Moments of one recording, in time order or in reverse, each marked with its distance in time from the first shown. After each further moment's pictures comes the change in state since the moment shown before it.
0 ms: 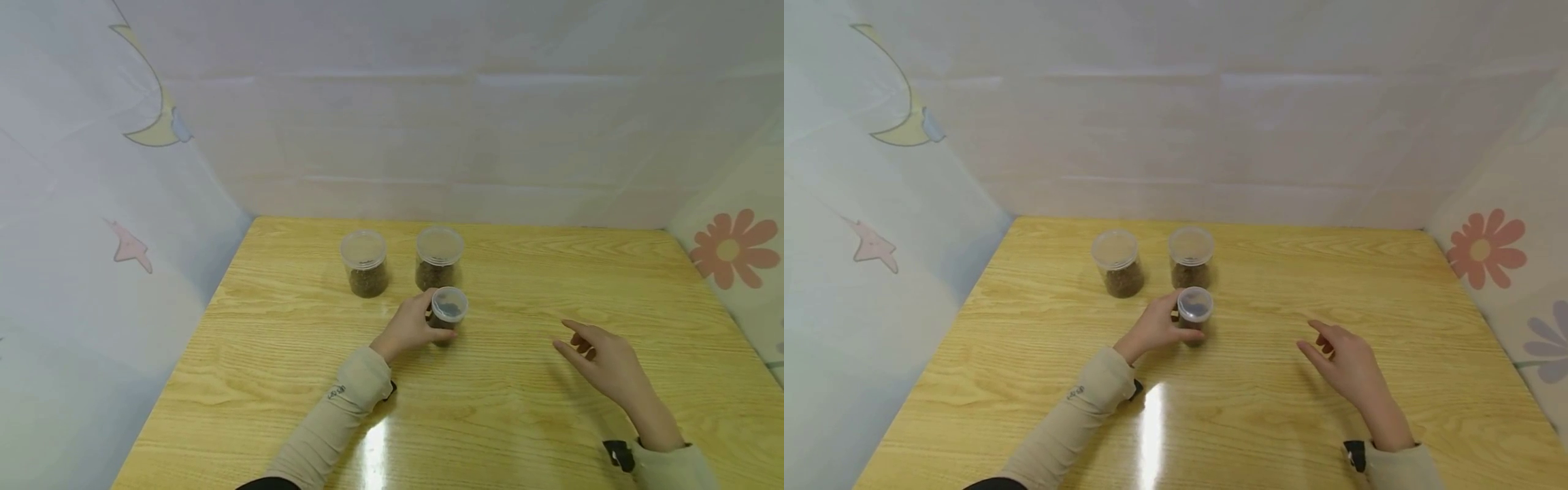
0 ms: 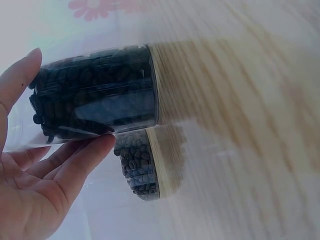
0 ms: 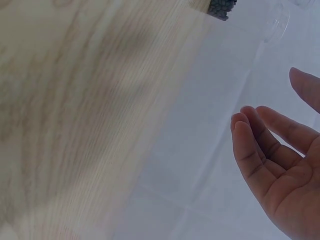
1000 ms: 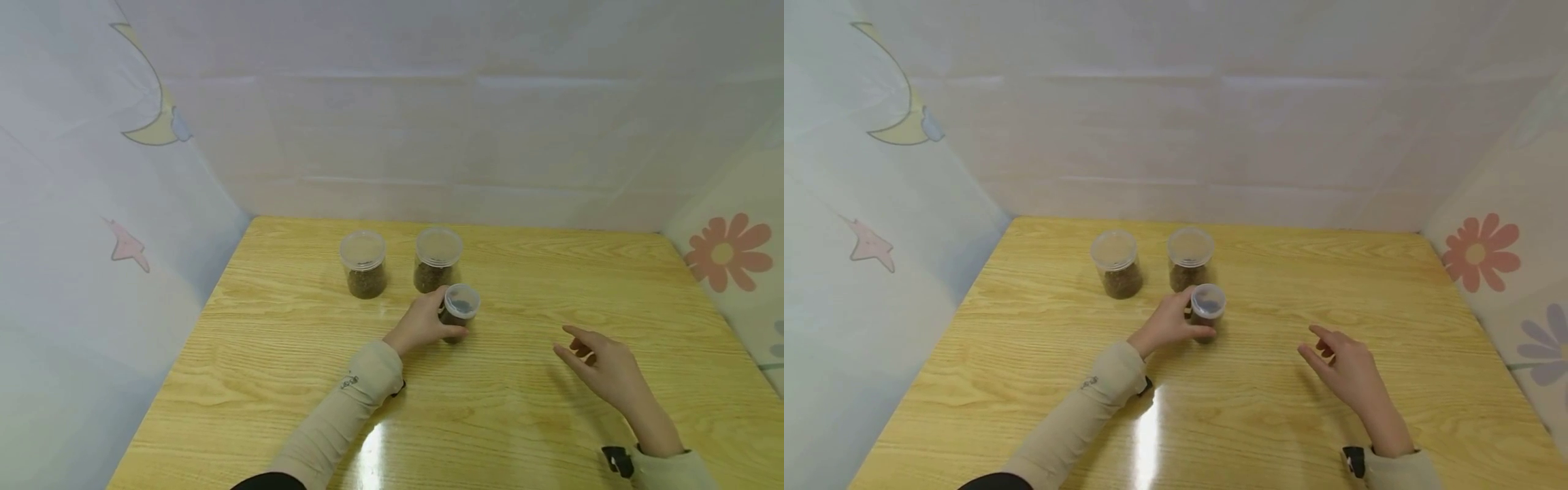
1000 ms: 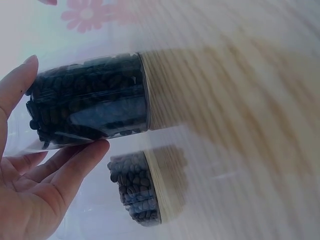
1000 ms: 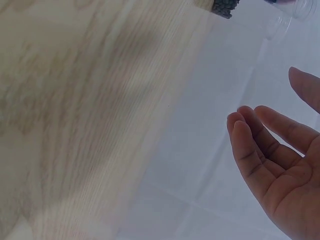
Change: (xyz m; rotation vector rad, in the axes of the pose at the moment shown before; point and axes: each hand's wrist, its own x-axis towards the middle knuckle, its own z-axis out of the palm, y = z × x) left_hand 0.018 0.006 0.011 -0.005 -0.025 0.024; right_hand -0.005 0.002 0.000 0.006 -0.032 0.033
